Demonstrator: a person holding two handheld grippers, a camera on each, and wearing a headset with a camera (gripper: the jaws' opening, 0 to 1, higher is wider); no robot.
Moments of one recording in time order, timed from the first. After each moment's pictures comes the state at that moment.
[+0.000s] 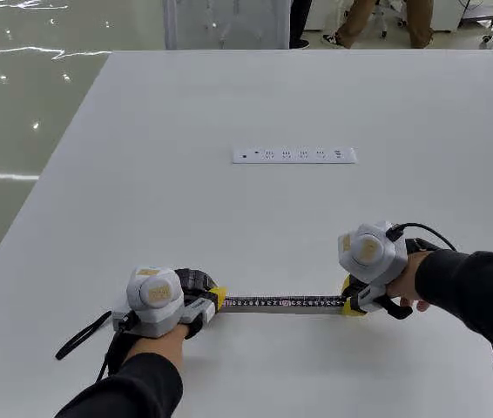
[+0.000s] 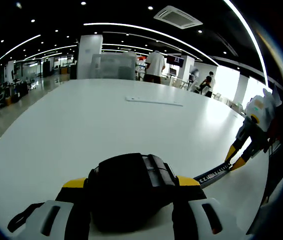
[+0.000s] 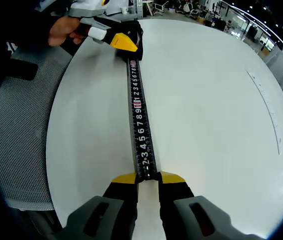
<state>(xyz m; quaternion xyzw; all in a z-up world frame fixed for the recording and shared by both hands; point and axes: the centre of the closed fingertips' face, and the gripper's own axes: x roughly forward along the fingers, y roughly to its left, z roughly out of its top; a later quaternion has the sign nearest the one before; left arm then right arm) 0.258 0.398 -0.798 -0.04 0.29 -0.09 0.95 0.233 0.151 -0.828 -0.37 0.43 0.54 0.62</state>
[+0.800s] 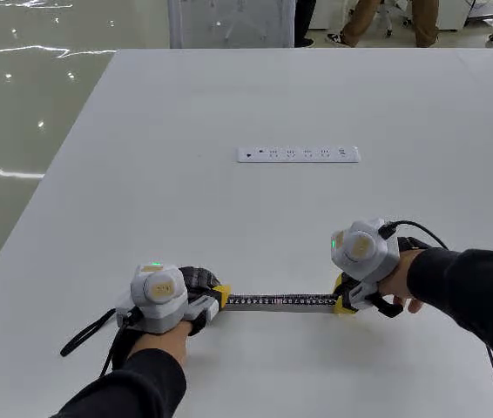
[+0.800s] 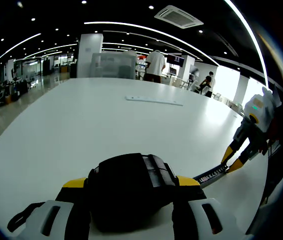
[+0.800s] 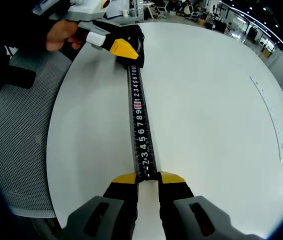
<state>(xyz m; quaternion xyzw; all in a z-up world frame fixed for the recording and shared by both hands) 0.257 0.397 -0.798 -0.05 0.30 -0.10 0.95 0.232 0.171 -0.828 -0.36 0.42 0.55 0.62</state>
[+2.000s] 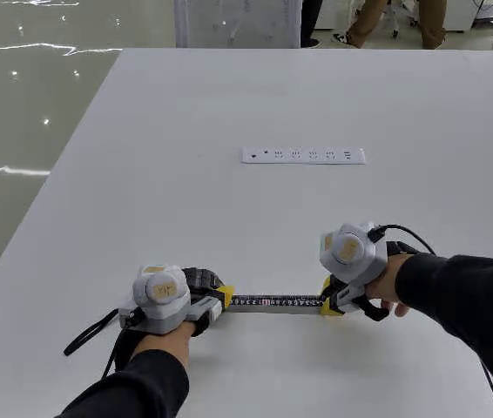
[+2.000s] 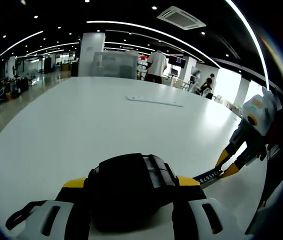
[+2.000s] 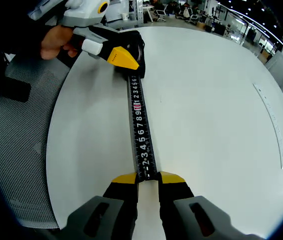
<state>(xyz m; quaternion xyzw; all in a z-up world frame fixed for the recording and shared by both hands) 0.257 0.398 -0.798 -0.06 0.30 -0.09 0.95 0.234 0.198 -0.827 -0.35 0.41 0.56 0.63</state>
